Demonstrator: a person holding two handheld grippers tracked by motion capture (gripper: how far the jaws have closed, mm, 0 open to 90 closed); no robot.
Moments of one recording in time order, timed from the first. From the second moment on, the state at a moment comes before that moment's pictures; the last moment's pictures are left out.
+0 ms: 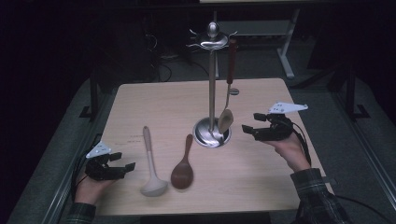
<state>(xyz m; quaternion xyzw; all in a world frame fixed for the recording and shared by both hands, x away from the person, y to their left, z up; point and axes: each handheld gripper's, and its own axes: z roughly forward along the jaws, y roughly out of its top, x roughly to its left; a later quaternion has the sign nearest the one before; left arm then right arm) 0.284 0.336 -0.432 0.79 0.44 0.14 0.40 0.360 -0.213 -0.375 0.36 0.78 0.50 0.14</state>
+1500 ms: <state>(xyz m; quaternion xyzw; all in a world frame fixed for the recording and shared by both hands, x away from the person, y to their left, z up) 0.371 0.188 -0.198 0.86 0.23 0.08 0.45 0.315 -0.238 -0.454 0.39 0.81 0.42 0.14</state>
